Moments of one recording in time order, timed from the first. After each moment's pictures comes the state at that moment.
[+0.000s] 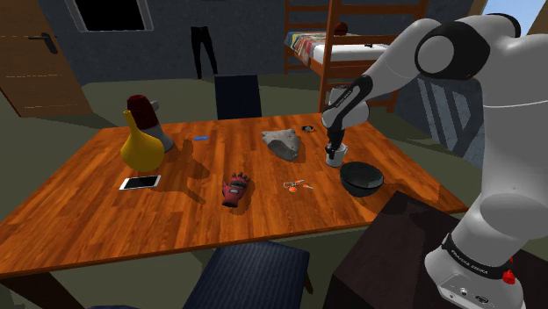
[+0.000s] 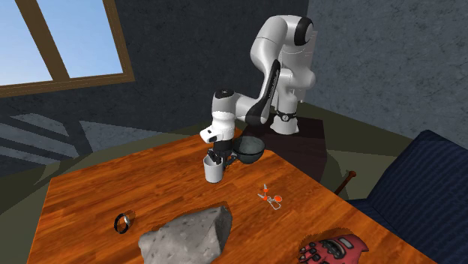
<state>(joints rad) -0.12 0.46 -0.23 -2.08 0.07 2.55 -0.48</state>
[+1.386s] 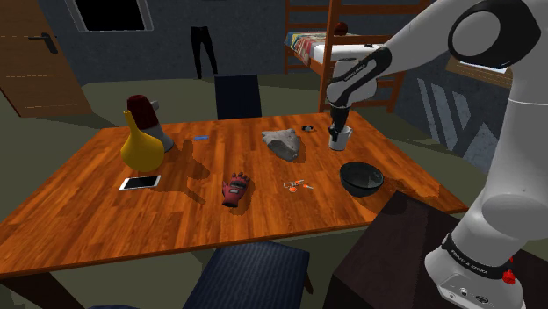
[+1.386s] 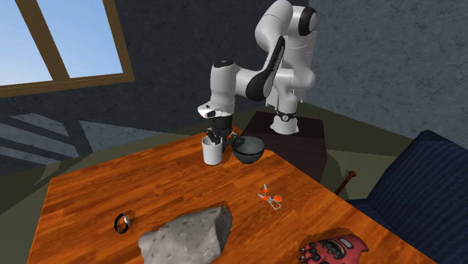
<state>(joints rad) -0.09 0.27 -0.26 -2.06 0.01 2.35 -0.45</state>
